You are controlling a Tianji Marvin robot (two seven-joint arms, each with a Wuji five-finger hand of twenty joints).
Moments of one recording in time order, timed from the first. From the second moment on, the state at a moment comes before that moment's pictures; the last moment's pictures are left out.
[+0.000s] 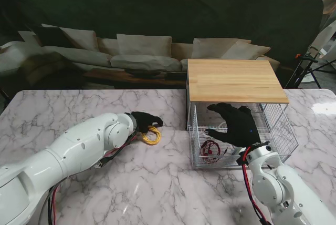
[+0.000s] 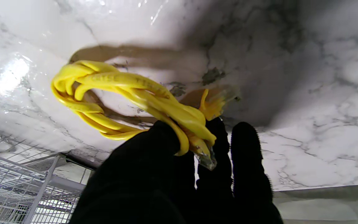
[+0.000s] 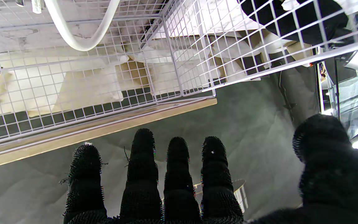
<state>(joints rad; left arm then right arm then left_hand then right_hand) 0.74 -1.20 -0.35 -0.88 0.56 -0.02 -0.17 -1.69 -1.10 1.36 -1.68 -0.93 -0.15 -0.26 1.22 -0.35 0.48 -0.03 0.25 -0.03 0.40 0.55 0.60 0.11 0.46 1.29 0.64 0.13 0.68 1.35 0.32 0.11 1.03 0.71 0.34 -0.31 0.48 -0.07 0.36 -0.03 0.32 0.42 0.40 0.05 0.45 0.31 0.52 0.09 0.20 0.35 0.03 0.42 0.81 0.42</state>
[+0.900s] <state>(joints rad) 1.18 -1.05 -0.95 -1.55 0.86 0.02 -0.27 -1.73 -1.09 1.38 -1.76 -1.06 -0.26 -0.31 1.22 -0.36 0.48 -0.04 0.29 -0.01 0.39 0.55 0.62 0.11 0.45 1.28 0.67 0.14 0.68 1.38 0.36 0.14 1.06 0.76 0.33 -0.54 0.59 -0.07 0.27 -0.23 0.40 0.58 0.32 0.04 0.45 0.31 0.49 0.10 0.17 0.31 0.02 0.43 0.78 0.40</state>
